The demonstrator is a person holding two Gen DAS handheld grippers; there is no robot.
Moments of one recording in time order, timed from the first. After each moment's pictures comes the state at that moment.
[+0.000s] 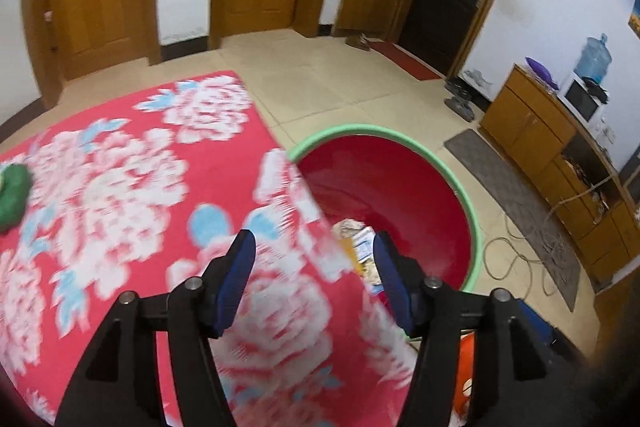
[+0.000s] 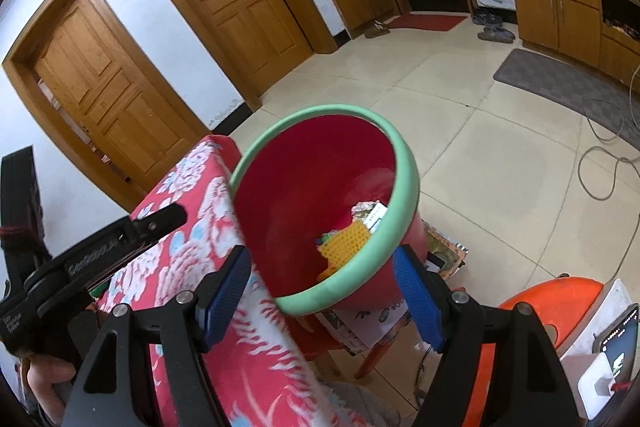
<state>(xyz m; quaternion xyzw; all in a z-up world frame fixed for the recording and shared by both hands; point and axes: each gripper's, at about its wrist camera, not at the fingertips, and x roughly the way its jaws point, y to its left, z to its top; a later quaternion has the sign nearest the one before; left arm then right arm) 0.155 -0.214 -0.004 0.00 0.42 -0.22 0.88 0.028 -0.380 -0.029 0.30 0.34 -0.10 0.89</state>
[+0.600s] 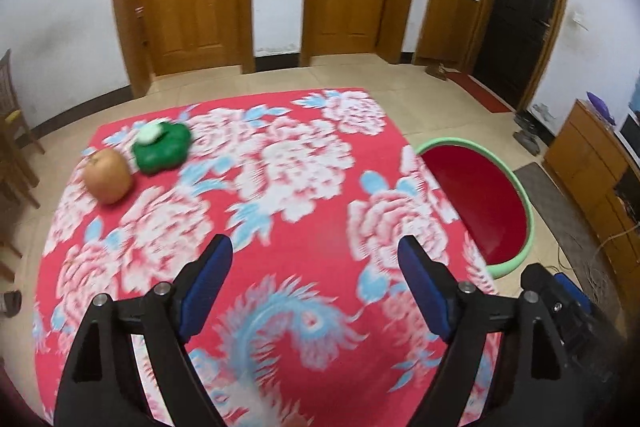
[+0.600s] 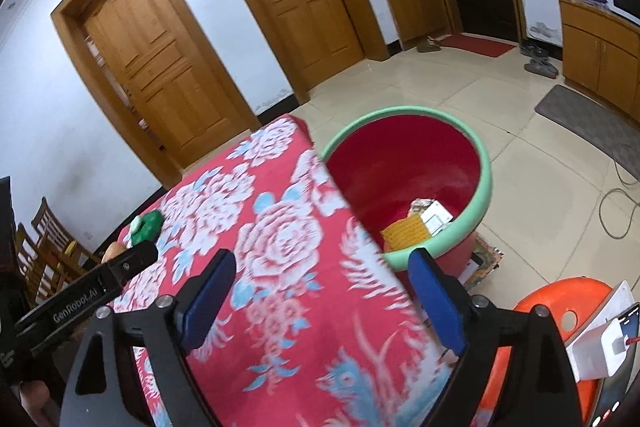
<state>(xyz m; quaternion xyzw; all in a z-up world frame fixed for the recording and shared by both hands) 0.074 -0.089 0.029 -0.01 0.39 -0.08 0.92 0.010 -0.292 0.013 0.24 0.33 -0.03 0.91</state>
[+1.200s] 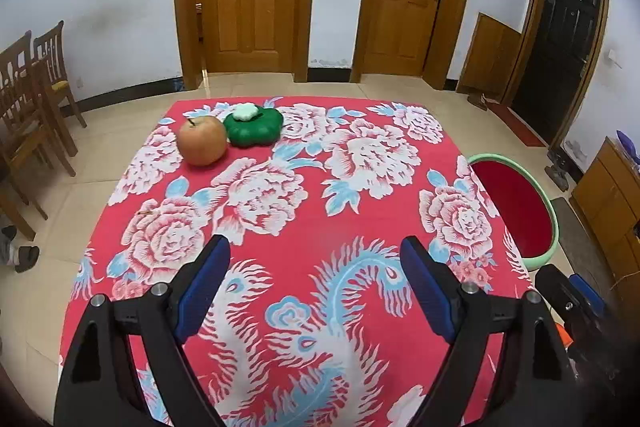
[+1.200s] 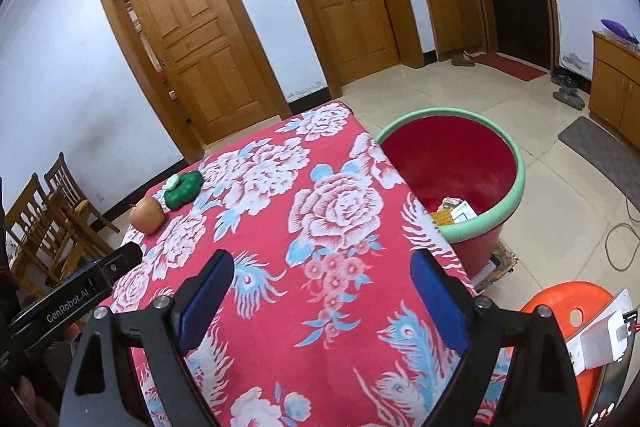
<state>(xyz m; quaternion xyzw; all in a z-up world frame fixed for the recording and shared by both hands) 0.015 -0.019 0.034 -0.05 0.37 0.00 0.93 -0.018 -0.230 0.025 0.18 0.33 0.02 0.93</state>
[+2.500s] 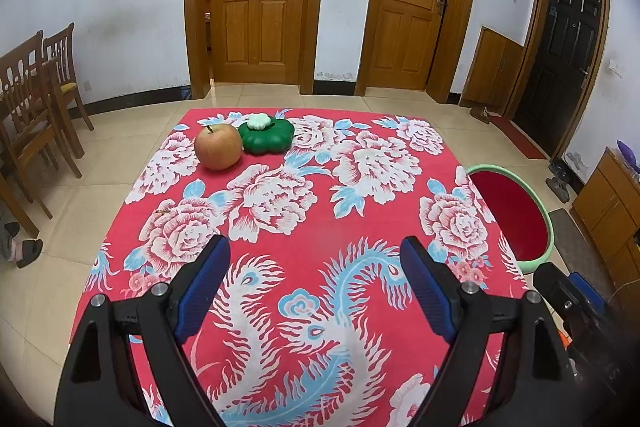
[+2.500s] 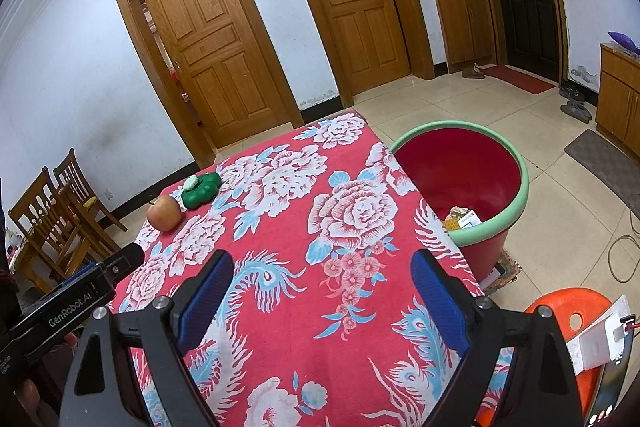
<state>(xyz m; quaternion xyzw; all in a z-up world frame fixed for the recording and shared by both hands) -0.006 -0.011 0.048 -0.06 0.35 0.01 0.94 -0.032 -0.220 0.038 0.17 0.31 0.03 0.93</state>
